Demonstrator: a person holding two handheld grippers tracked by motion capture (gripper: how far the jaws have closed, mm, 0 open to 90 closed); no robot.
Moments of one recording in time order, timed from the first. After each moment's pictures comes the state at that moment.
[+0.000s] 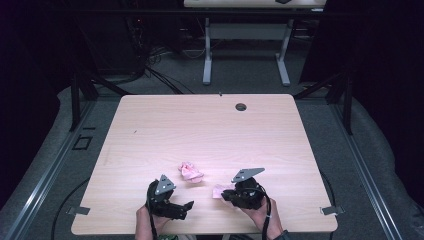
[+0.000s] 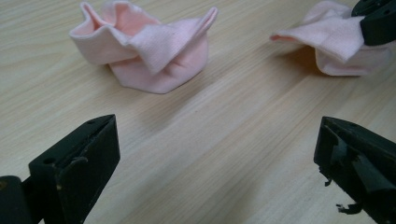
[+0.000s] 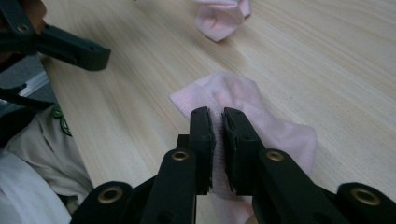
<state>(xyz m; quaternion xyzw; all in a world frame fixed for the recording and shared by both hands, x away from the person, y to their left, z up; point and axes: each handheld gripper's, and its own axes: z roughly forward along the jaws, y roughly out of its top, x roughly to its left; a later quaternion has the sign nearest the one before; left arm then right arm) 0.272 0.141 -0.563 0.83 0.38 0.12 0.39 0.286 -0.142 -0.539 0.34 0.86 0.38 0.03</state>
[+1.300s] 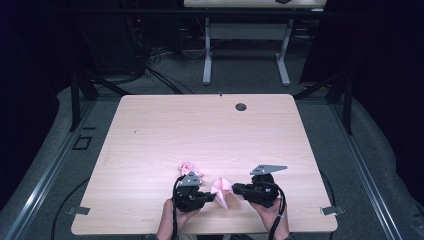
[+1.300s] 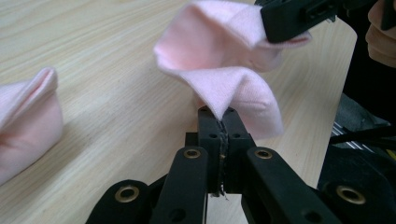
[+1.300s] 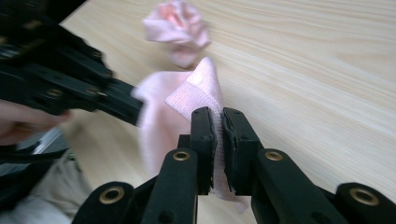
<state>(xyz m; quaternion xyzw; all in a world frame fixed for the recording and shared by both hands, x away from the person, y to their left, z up) 0.288 0.083 -0.558 0.84 0.33 -0.01 0.44 0.285 -0.179 -0.528 0.43 0.80 0.42 0.03</state>
